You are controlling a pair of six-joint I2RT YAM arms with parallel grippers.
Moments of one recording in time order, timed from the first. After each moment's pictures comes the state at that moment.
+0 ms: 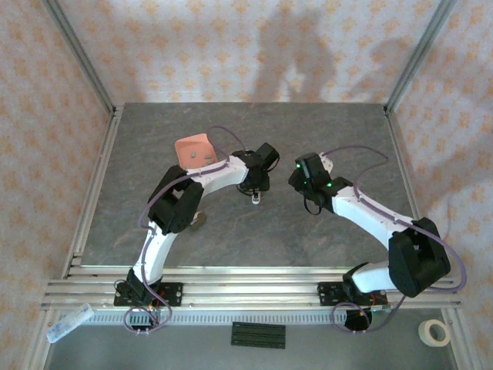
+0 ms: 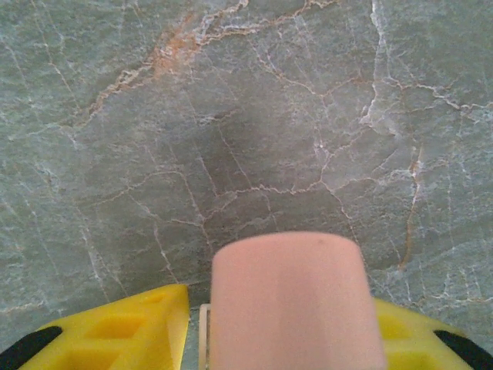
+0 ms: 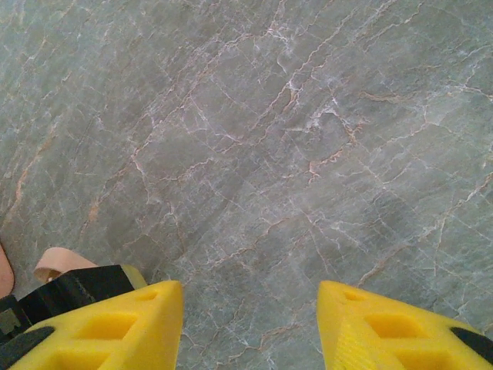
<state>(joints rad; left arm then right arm) -0.69 2.18 1.66 -0.72 -0.13 -0.78 0.50 1.36 0.85 -0.39 0.22 0.96</state>
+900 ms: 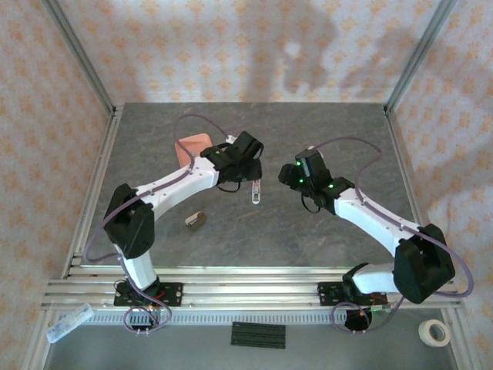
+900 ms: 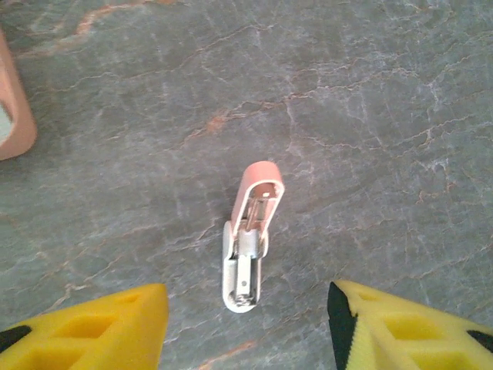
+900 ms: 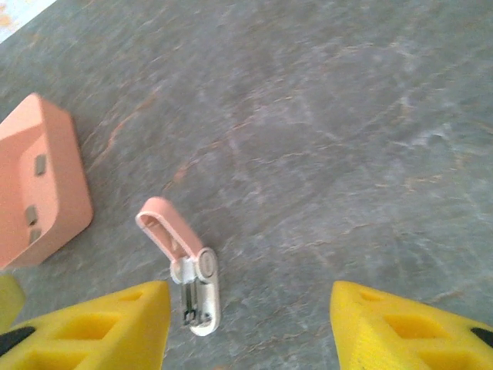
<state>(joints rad) -0.68 1.76 1.46 -0.71 -0.18 -0.77 0.54 1.31 0.88 -0.32 0.09 0.76</state>
